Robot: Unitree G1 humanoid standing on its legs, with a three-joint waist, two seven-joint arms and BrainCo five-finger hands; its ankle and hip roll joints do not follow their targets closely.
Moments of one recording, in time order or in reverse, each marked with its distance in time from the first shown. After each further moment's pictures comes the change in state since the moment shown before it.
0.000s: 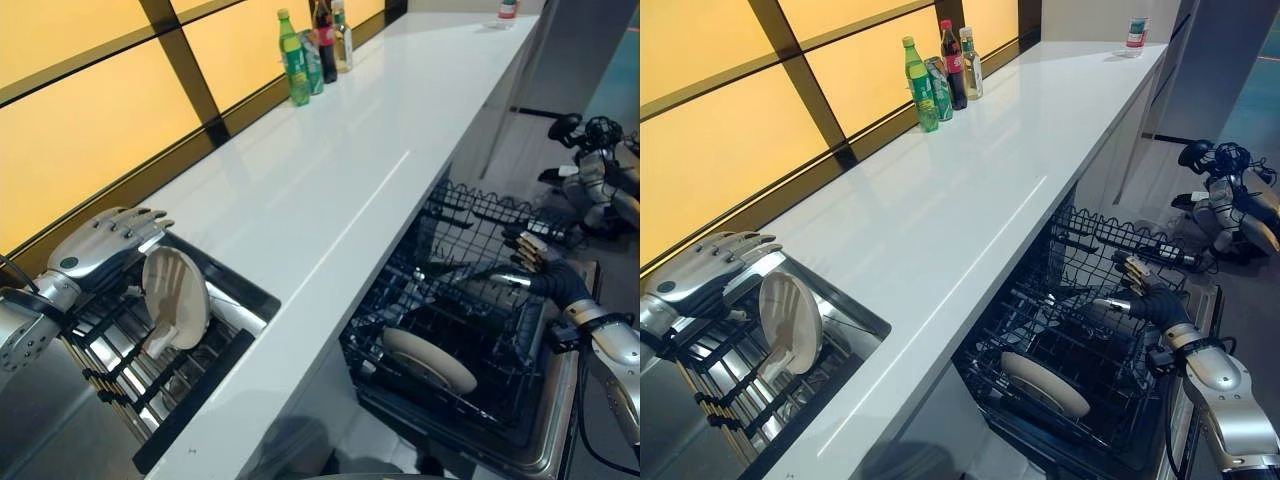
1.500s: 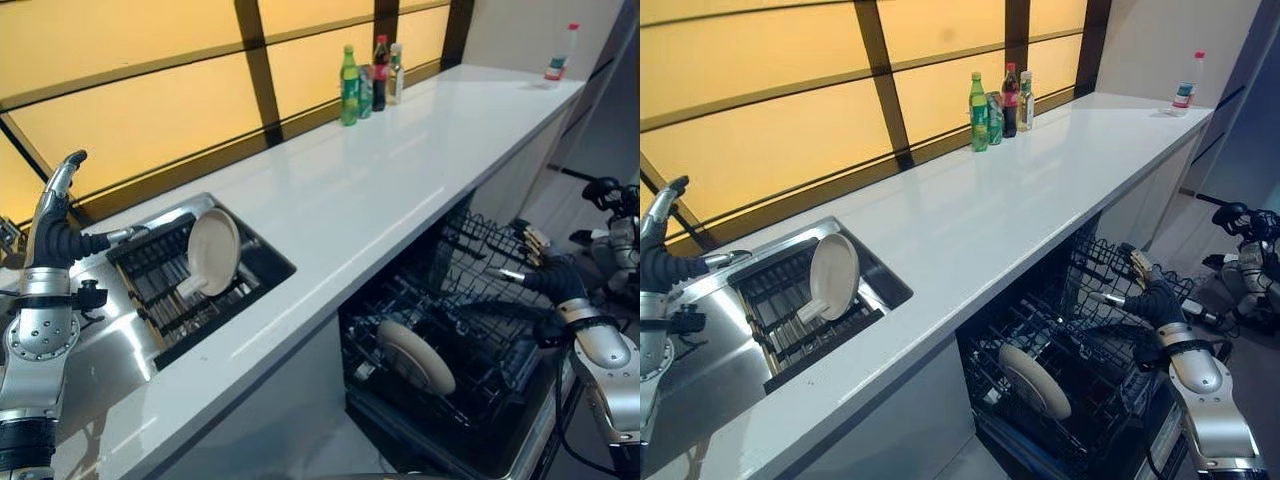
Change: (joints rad) left arm -0.116 -0.411 0.188 0.026 -0.501 0.042 0.071; right arm -0.015 0.124 -0.025 -0.040 -0.163 -0.018 -0.095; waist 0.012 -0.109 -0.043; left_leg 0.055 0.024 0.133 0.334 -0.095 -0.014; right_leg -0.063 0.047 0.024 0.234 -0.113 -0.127
